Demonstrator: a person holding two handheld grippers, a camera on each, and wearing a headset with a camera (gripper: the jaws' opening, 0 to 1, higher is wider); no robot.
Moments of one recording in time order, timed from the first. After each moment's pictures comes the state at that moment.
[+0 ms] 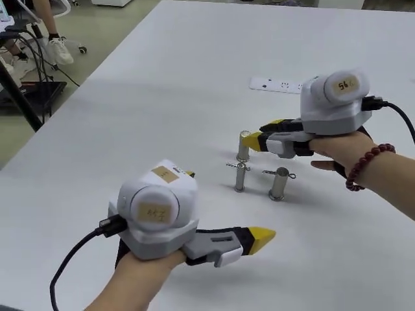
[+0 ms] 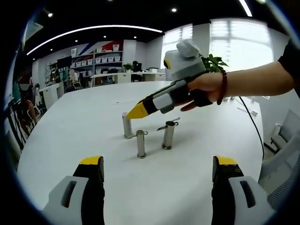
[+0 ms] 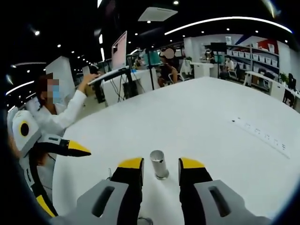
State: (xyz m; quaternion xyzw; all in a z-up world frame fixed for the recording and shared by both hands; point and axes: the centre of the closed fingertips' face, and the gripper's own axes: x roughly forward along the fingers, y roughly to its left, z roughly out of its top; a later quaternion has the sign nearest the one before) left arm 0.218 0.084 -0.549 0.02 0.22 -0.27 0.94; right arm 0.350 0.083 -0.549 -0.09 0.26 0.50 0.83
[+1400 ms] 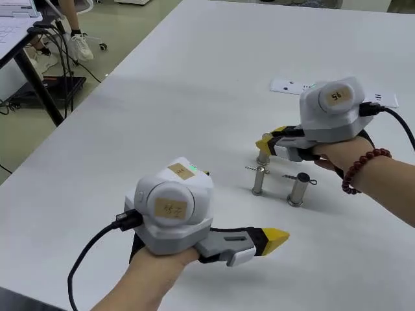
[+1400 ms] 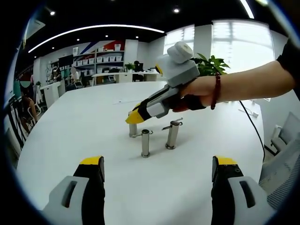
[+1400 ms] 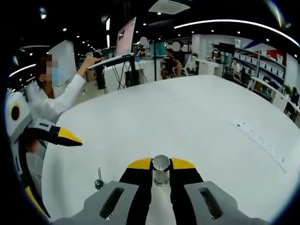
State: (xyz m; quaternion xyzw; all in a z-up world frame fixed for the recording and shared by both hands) left arm 0.221 0.091 -0.551 0.01 0.22 -0.26 0.94; right arm 0.353 0.093 -0.563 -0.16 0.26 0.50 0.81
